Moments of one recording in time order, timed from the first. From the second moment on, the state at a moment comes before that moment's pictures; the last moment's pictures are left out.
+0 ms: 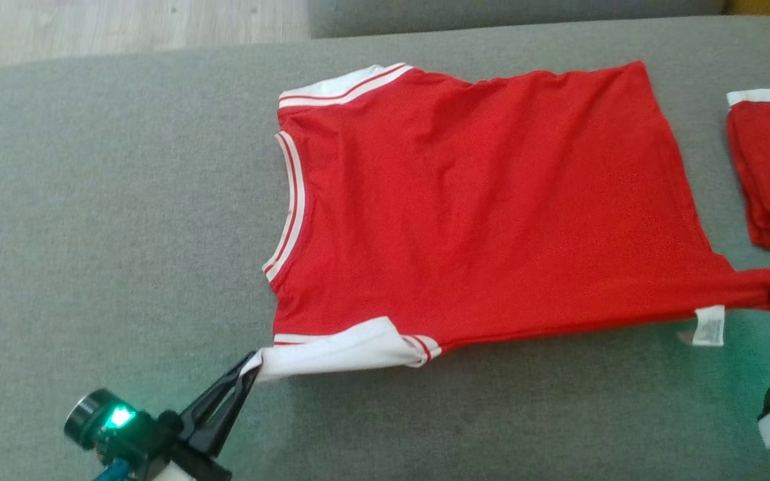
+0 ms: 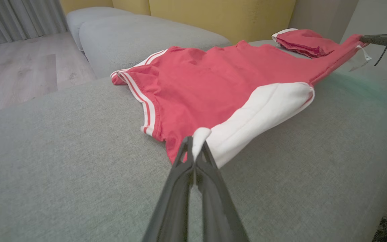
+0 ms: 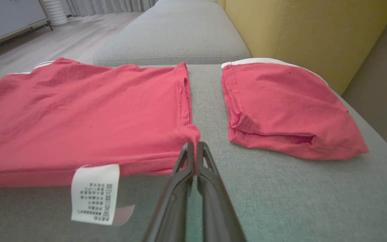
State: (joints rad) left arm -0.06 0.56 -0.64 0.10 -0.40 -0.09 -0.26; right arm 0.09 -0.44 0.00 0.23 0.44 0.13 -0.13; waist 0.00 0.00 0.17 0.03
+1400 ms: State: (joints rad) left arm -0.42 0.27 -0.44 0.30 -0.29 -0.09 -0.26; right arm -0.41 -0.47 0.09 0.47 0.43 0.13 -0.18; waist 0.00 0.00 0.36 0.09
